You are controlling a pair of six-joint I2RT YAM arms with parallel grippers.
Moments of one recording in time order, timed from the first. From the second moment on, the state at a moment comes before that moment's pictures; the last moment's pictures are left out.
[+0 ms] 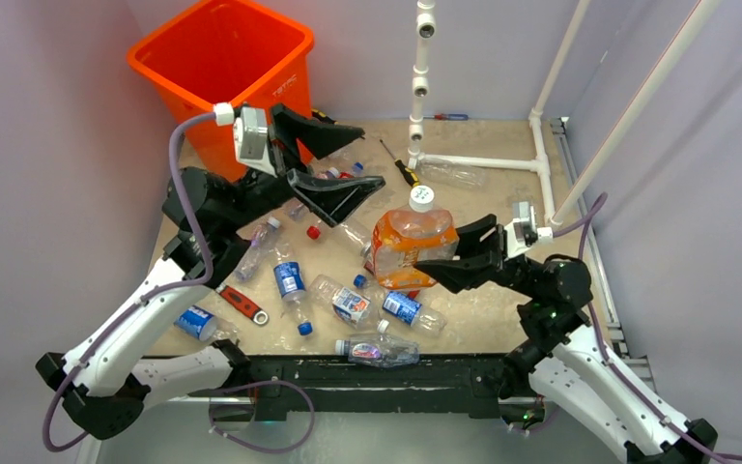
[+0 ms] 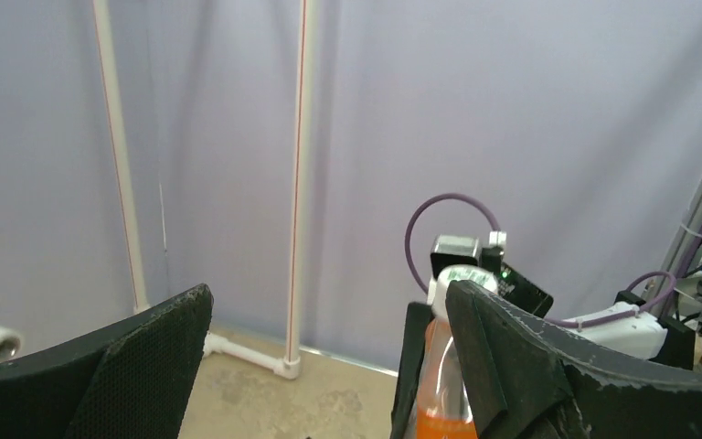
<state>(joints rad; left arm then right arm) -0.72 1.02 1.24 0.29 0.45 -0.38 0.58 0.60 0.54 0.62 -0.66 0.53</state>
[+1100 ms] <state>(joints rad) -0.77 1.25 1.31 0.39 0.77 -0.52 0.58 0.71 0.53 0.60 -0.67 0.50</state>
